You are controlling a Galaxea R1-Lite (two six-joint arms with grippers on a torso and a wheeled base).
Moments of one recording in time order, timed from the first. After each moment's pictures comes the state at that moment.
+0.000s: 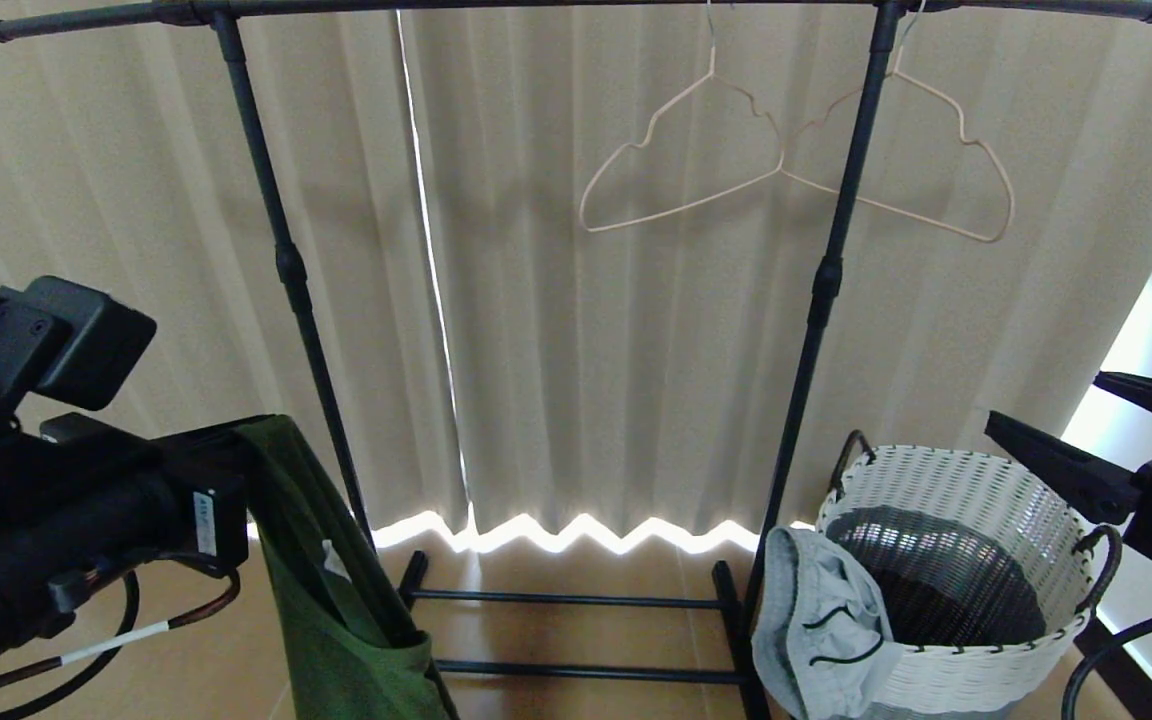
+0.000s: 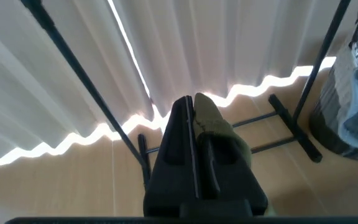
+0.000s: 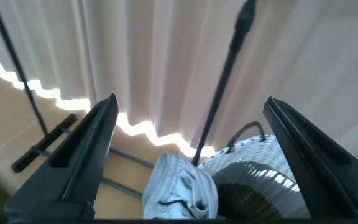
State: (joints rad) left arm -0.48 1.18 -0.57 -0.38 0.23 0.13; right arm 0.16 1.11 -0.43 -0.57 0.11 -0.09
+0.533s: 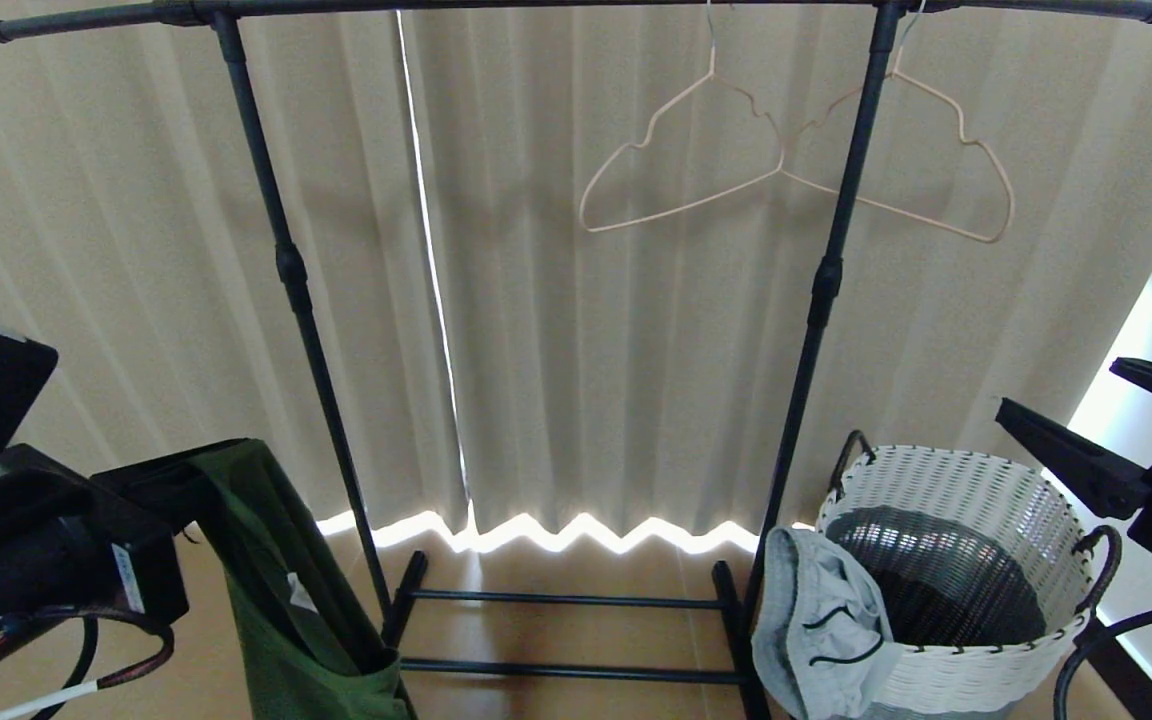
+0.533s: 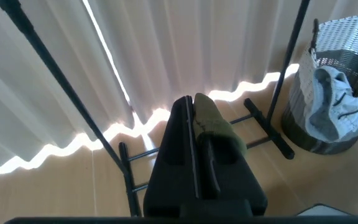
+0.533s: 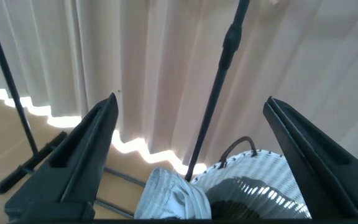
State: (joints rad) left arm -0.42 1.07 -0.50 -0.38 0.05 0.11; right arm 0.15 1.12 -0.38 -0.71 0.11 -0.11
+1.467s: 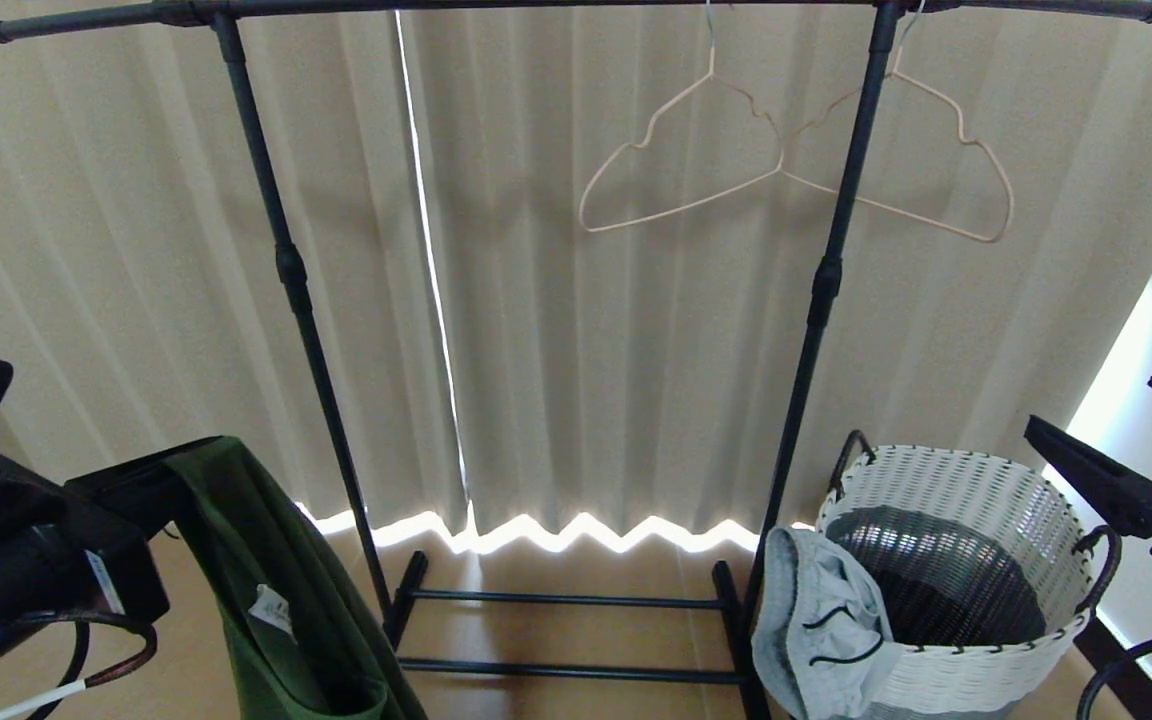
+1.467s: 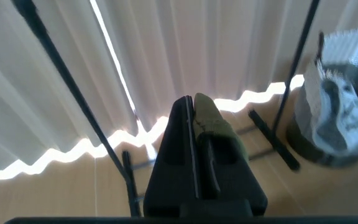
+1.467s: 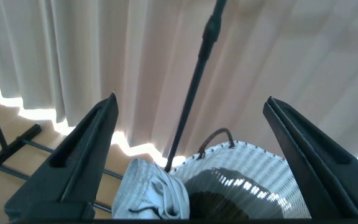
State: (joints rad) left arm -0.33 1.06 -0.41 -0.52 0.01 0.11; right arm 0.09 1.08 -0.34 -0.71 0.09 -0.17
